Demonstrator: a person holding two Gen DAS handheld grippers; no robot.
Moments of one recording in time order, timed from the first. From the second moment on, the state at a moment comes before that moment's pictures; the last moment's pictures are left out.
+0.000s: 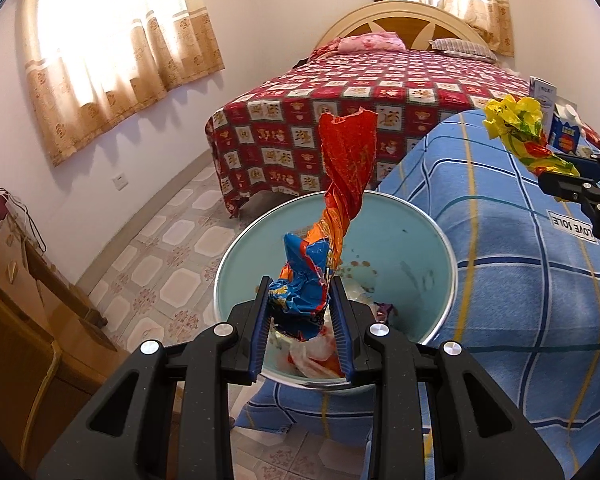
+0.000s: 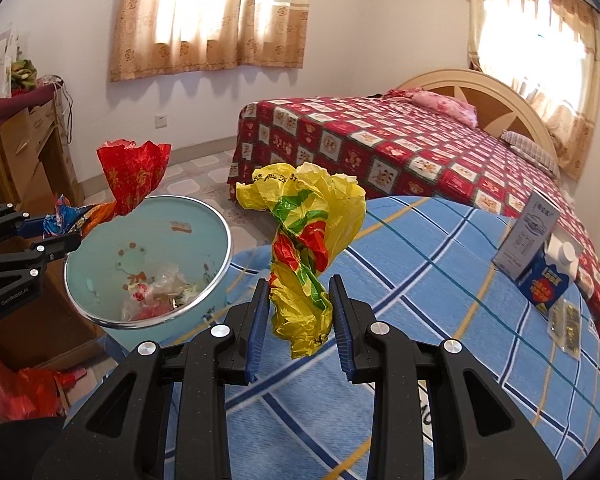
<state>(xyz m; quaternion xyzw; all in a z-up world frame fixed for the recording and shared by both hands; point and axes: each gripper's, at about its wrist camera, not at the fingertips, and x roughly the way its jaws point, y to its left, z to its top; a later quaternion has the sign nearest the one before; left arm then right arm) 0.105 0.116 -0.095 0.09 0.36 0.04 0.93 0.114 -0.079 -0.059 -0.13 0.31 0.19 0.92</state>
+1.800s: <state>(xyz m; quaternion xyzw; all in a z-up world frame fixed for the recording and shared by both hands) 0.101 0.186 -0.091 0.08 0.37 0.12 0.92 0.124 -0.004 -0.056 -0.16 0.30 0.25 0.91</state>
